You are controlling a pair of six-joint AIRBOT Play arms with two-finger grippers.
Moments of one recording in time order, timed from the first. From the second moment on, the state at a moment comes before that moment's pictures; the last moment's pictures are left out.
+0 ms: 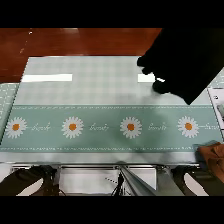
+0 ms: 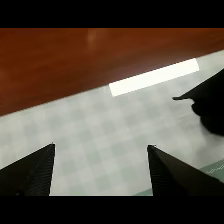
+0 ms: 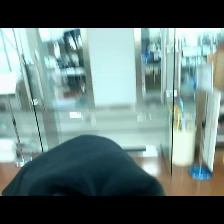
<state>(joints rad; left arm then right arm) -0.38 -1.05 2.03 1.56 -1.42 -1.59 -0.03 -0.90 1.66 -1.35 0.56 1.50</state>
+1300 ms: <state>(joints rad) -0.38 -0.98 1.86 1.73 -1.72 -1.62 0.77 -1.51 1.69 -1.21 1.06 1.38</state>
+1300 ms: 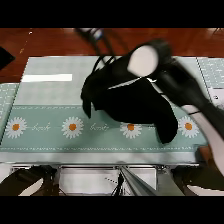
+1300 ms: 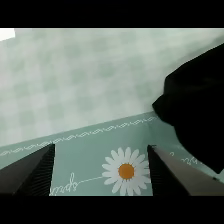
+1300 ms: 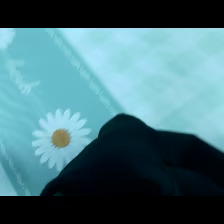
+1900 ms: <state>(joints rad) -0.38 -0.98 1.37 1.62 -1.57 -1.70 0.56 -1.47 1.69 -1.42 1.22 1.37</state>
